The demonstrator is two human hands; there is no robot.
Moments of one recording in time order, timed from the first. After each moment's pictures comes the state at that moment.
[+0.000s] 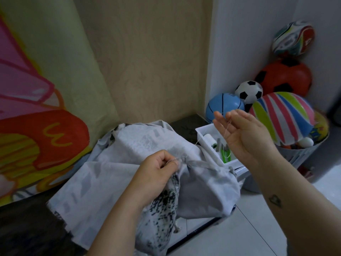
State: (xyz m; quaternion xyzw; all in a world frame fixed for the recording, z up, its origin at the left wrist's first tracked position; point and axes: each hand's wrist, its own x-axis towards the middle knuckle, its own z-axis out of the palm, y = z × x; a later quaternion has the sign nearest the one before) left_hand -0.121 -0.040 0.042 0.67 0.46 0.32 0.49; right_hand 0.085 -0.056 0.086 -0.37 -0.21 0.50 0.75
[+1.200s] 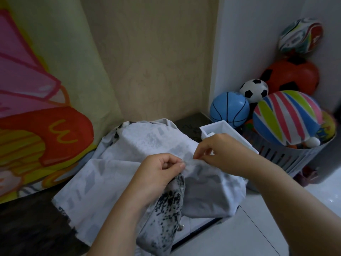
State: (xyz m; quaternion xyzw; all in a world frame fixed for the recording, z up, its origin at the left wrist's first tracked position) left_hand -0.126 -0.041 0.041 0.65 0.47 0.31 0.51; right_hand 0.065 -0.052 0.073 -0.63 -0.74 0.19 0.15
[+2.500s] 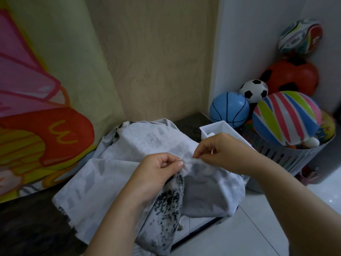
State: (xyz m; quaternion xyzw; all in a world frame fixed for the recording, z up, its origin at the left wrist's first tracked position) left_hand -0.128 -0.040 0.043 0.62 0.46 0.32 0.55; right_hand 0.068 -0.057 0.077 -0.60 -0.73 0.26 0.21
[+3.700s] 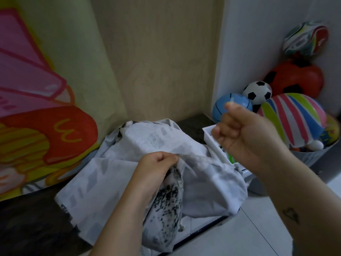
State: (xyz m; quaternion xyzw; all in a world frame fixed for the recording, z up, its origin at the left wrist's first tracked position) left_hand -0.127 -0.036 0.043 0.54 0.54 0.35 0.55; right_hand 0.050 -0.072 0.118 -0.36 -0.25 0.59 0.68
